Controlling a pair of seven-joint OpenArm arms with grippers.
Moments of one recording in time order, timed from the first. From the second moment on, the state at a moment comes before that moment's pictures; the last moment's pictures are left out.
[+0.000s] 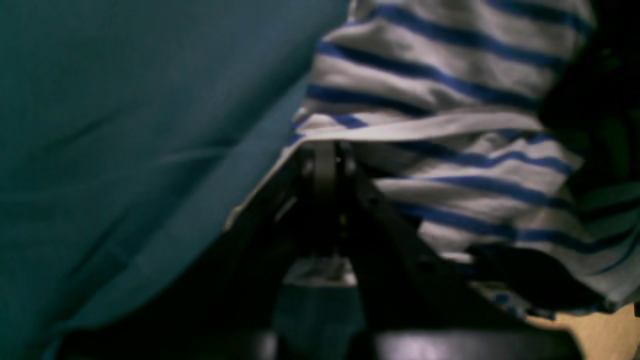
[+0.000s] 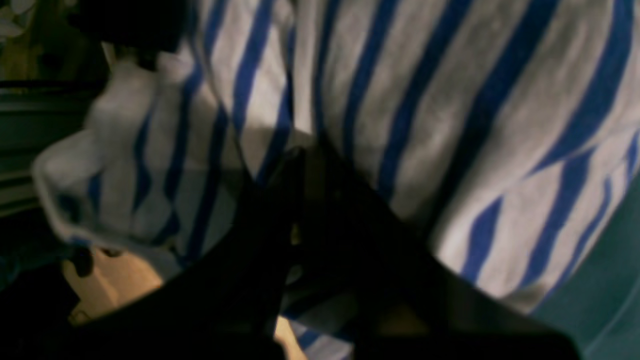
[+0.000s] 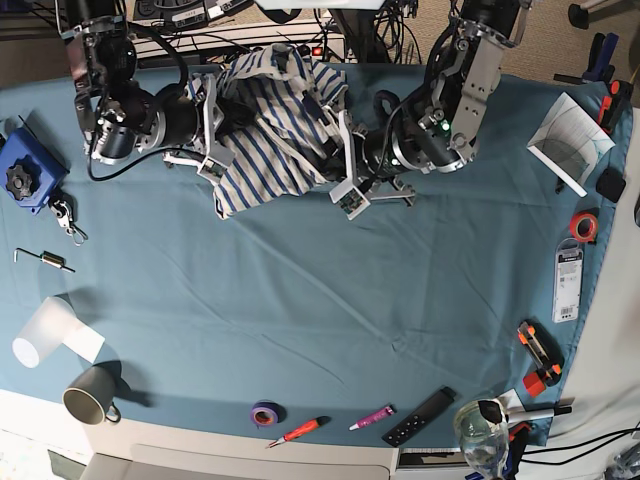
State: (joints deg) left arm 4.8 -5.0 19.8 101.3 -18.7 -28.6 51.1; right arm -11.9 30.9 -4.0 108.2 52.0 37.8 -77.3
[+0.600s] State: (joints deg) left arm 6.5 -4.0 19.8 109.3 -22.6 -28.6 55.6; right arm -11.7 23.8 -3.9 107.7 38.9 34.1 -70.7
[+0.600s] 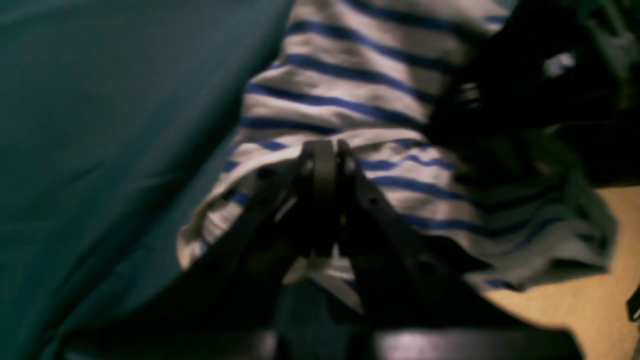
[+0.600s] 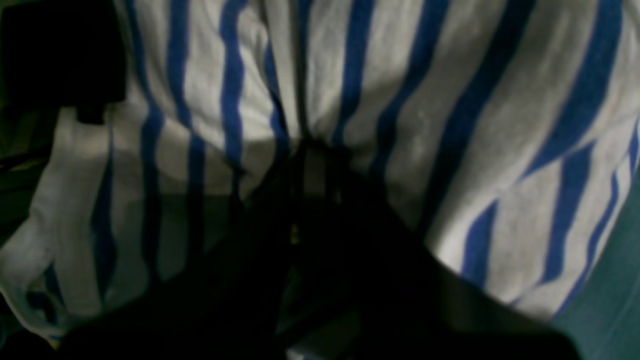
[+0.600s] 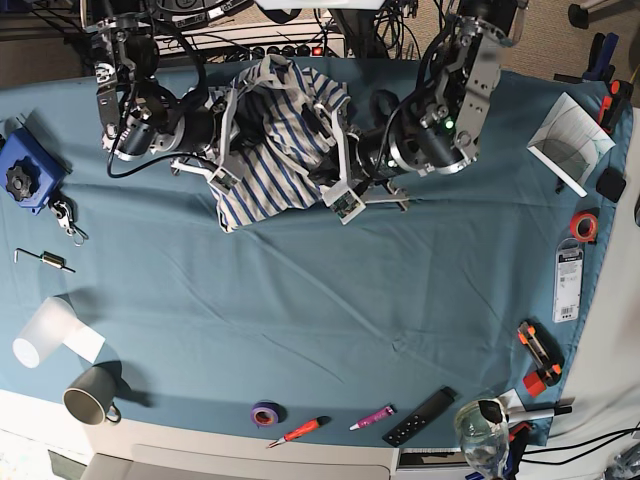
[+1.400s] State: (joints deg) left arm 15.7 -4.3 20.9 116.4 -21.3 -30.2 55.7; right arm -7.4 20.0 22.9 107.6 50.1 33.5 -68.3
